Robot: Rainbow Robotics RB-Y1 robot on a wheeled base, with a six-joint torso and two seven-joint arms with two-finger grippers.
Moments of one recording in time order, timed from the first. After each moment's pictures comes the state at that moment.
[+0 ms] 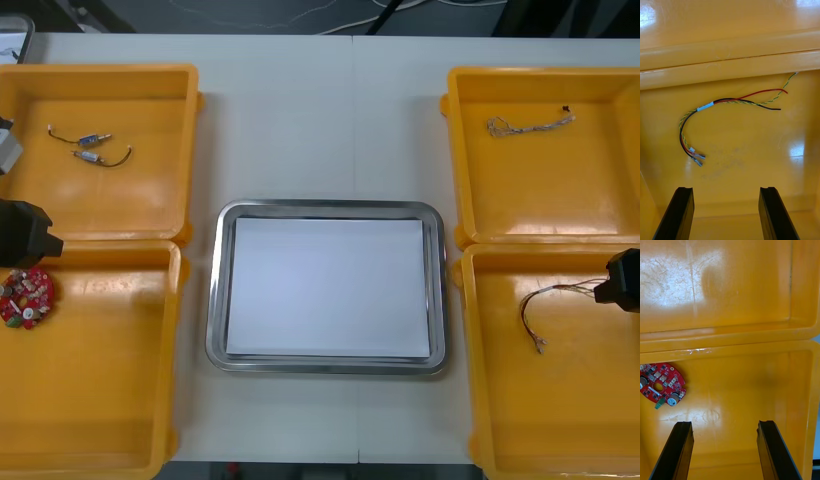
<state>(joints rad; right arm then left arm) -0.12 -0.78 -0.23 -2.16 -0.84 1.89 1.16 -0.18 0.96 0.20 -2.28 0.97 1.79 -1.08</state>
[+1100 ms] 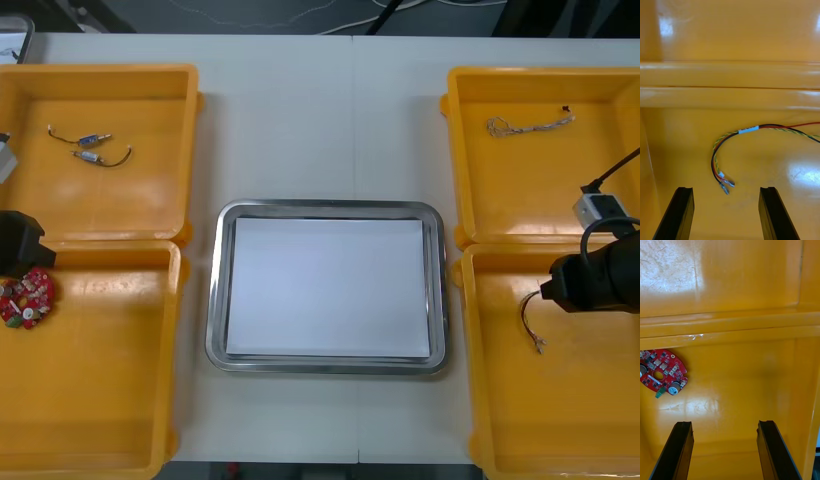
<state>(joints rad) -0.11 -0.76 -0.05 -2.16 -0.76 1.69 1.21 -0.15 1.01 0.20 -2.23 1.03 1.78 -1.09</state>
